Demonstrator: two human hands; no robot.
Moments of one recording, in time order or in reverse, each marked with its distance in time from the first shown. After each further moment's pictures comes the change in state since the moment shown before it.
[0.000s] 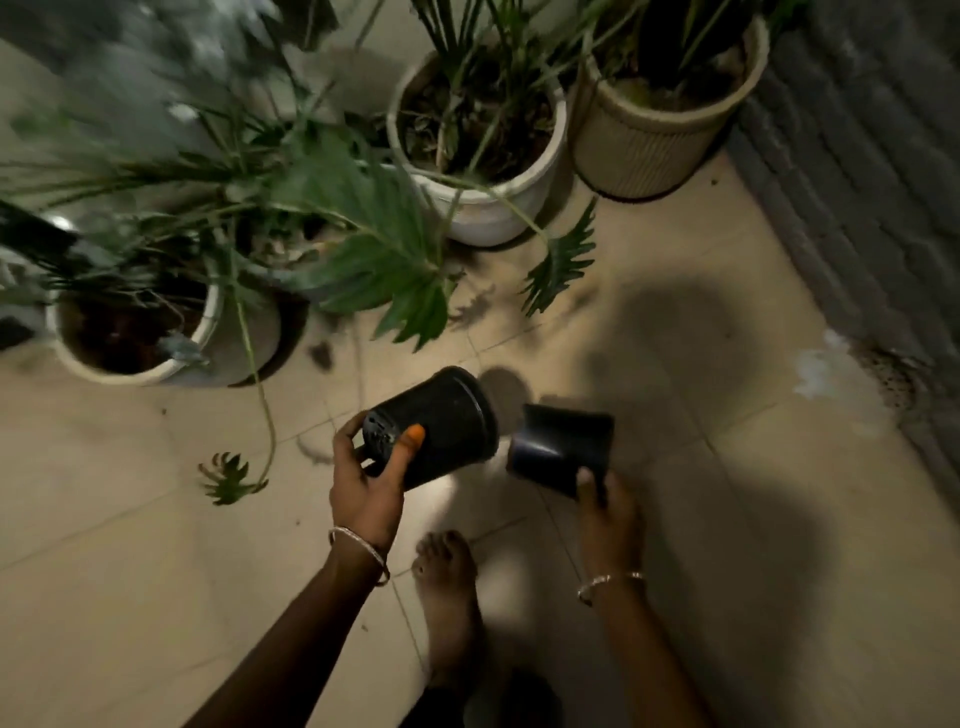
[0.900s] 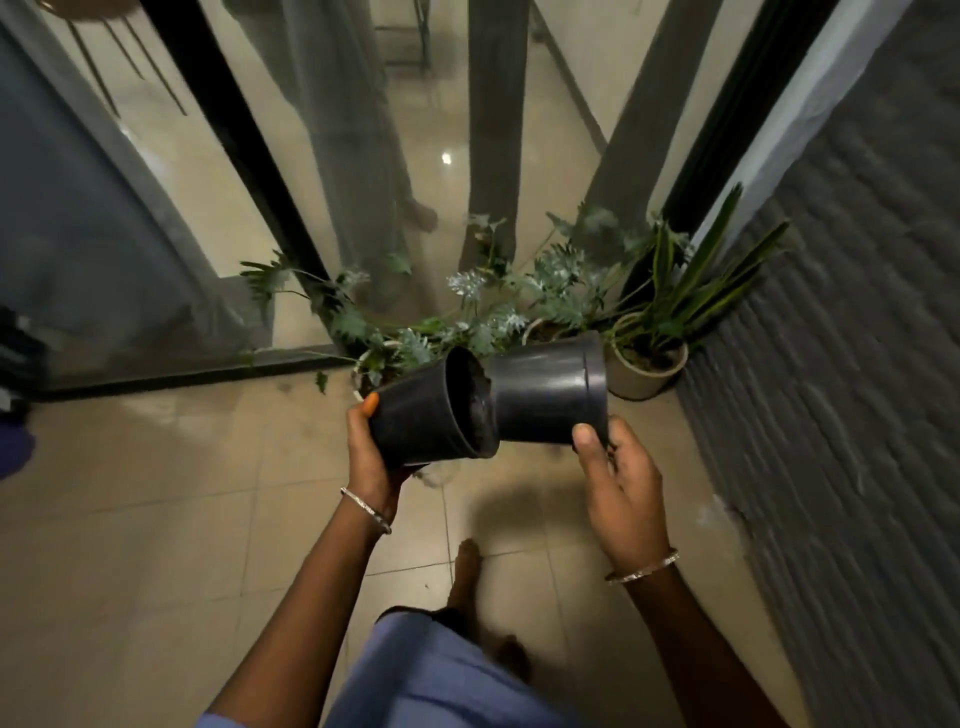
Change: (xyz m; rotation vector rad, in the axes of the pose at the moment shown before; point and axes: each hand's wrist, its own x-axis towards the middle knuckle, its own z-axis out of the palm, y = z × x) left_hand -0.344 0.333 -0.359 -0.830 -0.063 -0.106; right_hand -0.457 -0.446 -0.203 0.044 -0.318 -0.804
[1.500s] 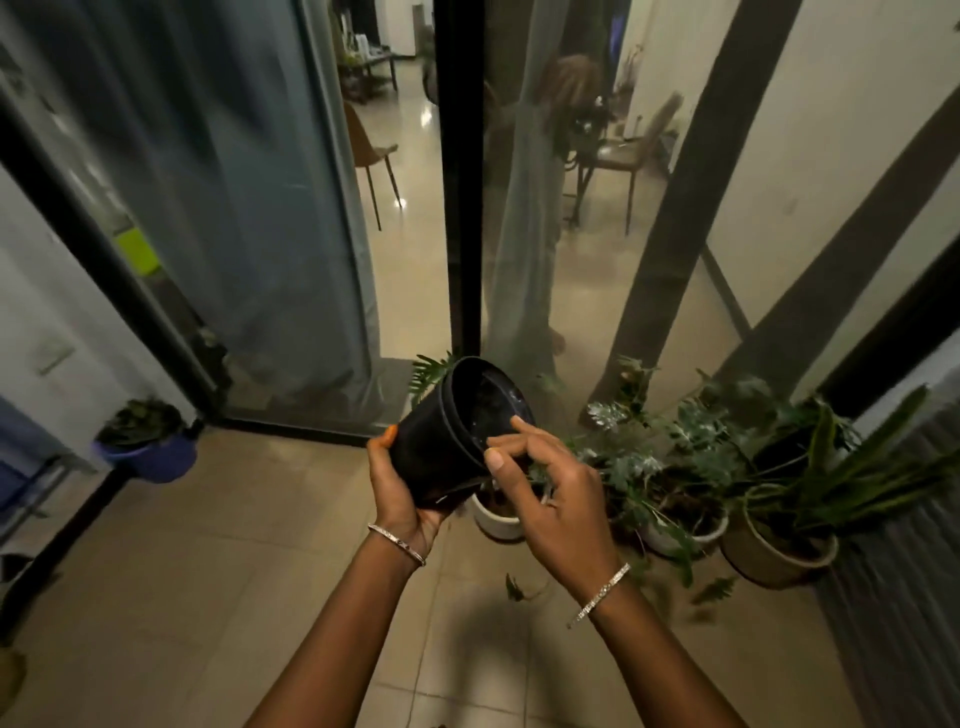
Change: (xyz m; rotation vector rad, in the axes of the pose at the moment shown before) left_hand -0.018 0.169 -0.117 -0.378 0.023 0.161; right_hand 0.013 -0.173 0.220 0.031 -0.348 -0.459
